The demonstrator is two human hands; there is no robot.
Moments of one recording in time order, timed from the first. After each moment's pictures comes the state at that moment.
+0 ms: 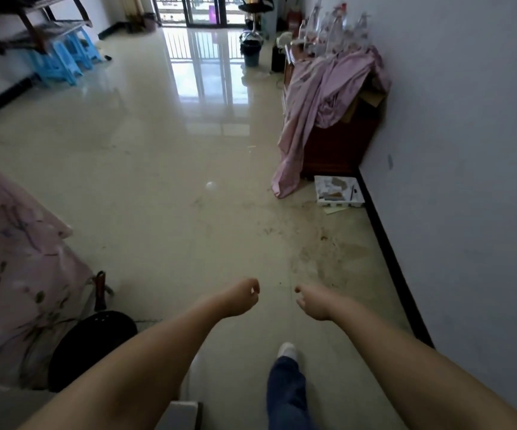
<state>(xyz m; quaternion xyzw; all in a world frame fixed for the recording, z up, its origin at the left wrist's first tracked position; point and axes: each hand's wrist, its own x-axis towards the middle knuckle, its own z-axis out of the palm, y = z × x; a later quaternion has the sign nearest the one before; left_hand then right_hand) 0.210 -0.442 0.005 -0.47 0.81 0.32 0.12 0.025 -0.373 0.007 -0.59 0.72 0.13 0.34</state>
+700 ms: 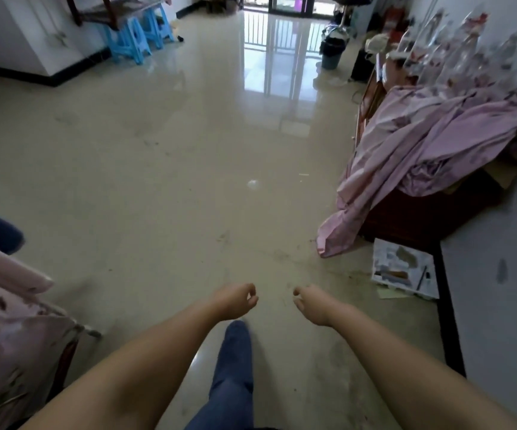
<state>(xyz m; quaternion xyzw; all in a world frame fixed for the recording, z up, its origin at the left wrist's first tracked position) 0.139 -0.875 -0.028 -0.57 0.75 0.33 0.13 -0.066 -0.858 -0.034 -0.69 0.64 0.15 0.32</state>
